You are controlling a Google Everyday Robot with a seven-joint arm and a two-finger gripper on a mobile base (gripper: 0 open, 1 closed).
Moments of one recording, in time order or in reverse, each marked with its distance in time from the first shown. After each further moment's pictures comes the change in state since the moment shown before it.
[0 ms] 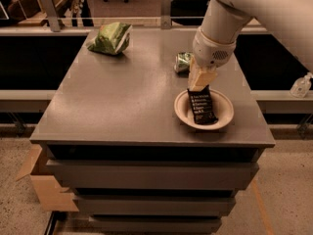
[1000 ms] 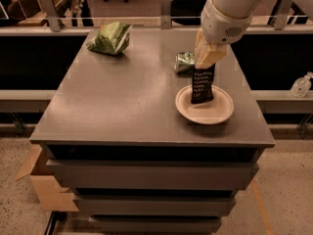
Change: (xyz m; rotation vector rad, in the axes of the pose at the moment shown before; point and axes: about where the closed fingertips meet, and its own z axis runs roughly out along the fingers) arm -0.007 -0.009 -0.068 0.177 0.035 -0.070
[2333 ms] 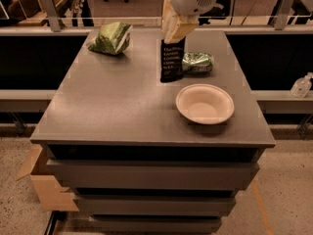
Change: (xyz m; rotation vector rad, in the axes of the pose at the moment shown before) arm -0.079 -0.033 -0.051 0.124 -0.049 -0.197
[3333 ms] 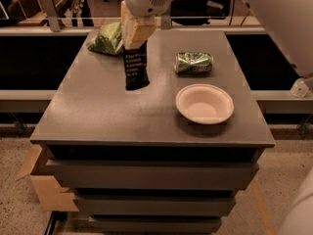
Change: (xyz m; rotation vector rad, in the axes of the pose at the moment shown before) arm -0.086 -0.015 0.025 -0.100 -0.124 -0.063
